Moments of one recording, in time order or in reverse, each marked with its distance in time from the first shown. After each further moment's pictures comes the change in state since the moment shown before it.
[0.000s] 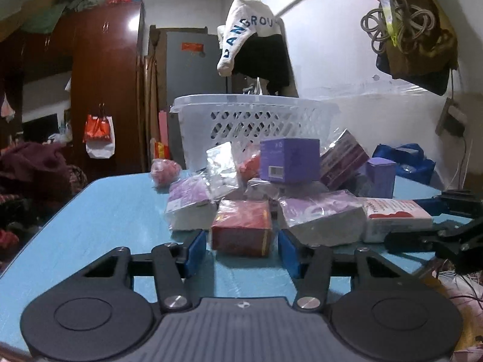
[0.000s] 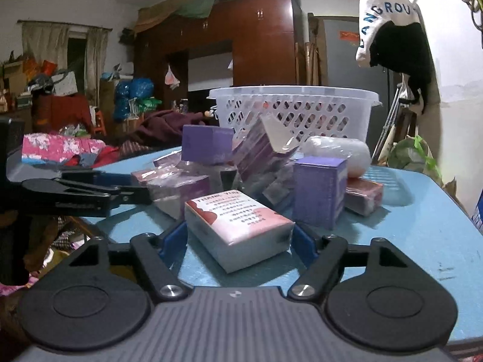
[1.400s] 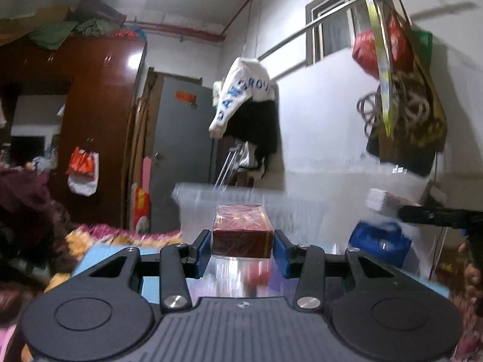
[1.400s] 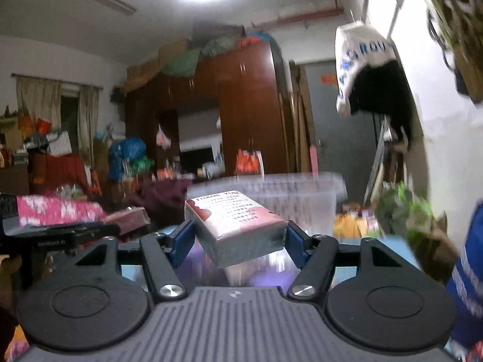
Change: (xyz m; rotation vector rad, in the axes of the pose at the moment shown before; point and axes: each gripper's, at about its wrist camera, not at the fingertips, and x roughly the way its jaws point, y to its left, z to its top) left arm -0.018 0.047 0.083 -0.102 -0.234 -0.124; right arm -0.030 -0.043 0.086 0.070 -0.233 -0.013
